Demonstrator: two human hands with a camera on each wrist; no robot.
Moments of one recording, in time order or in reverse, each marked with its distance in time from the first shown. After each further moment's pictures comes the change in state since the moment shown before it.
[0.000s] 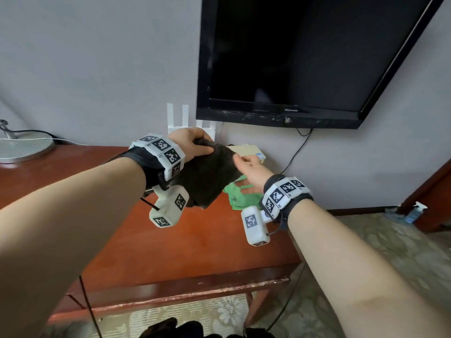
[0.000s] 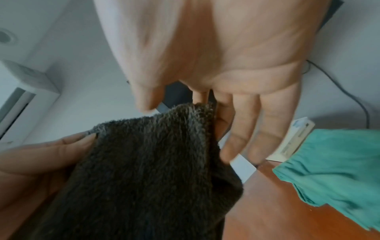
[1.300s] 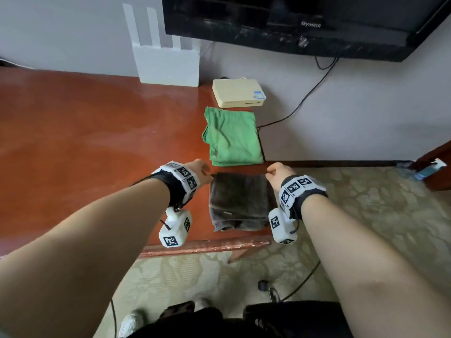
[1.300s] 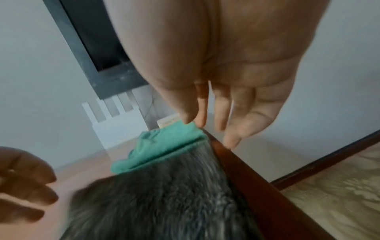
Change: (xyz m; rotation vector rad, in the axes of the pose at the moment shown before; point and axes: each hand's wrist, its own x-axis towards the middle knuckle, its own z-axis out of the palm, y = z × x) left_hand 0.049 -0.022 0.223 0.014 -0.436 -0.318; right_hand 0.074 0.171 -0.099 -0.765 0.074 0.278
